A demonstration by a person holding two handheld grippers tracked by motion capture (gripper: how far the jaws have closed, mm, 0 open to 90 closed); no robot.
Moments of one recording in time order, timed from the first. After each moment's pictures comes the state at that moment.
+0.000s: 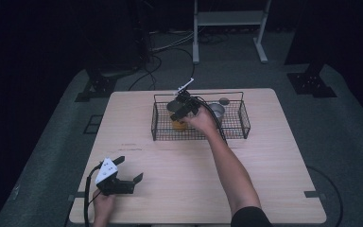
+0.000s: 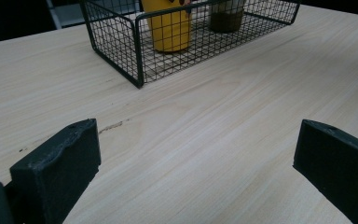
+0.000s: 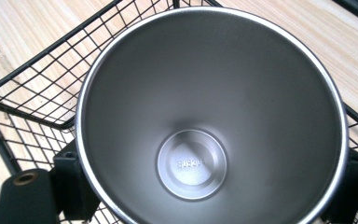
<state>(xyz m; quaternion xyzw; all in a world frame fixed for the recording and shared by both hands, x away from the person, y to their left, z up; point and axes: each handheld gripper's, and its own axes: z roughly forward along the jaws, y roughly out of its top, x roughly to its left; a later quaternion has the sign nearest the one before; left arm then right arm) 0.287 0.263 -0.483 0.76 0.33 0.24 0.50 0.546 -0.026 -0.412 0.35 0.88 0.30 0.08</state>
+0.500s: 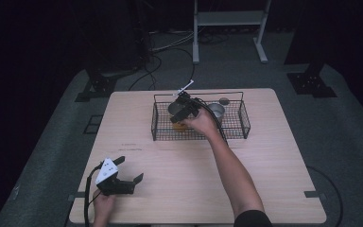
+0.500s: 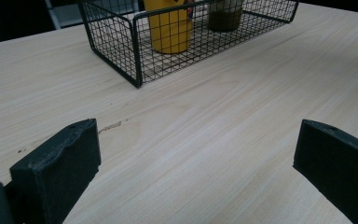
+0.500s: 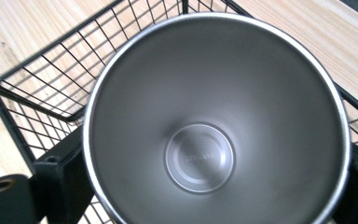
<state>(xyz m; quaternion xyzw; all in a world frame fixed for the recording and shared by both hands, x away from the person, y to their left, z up) 0.286 0.262 -0.483 0.76 0.33 0.24 0.50 0.537 -0.025 -0.412 0.35 0.88 0.30 0.09</state>
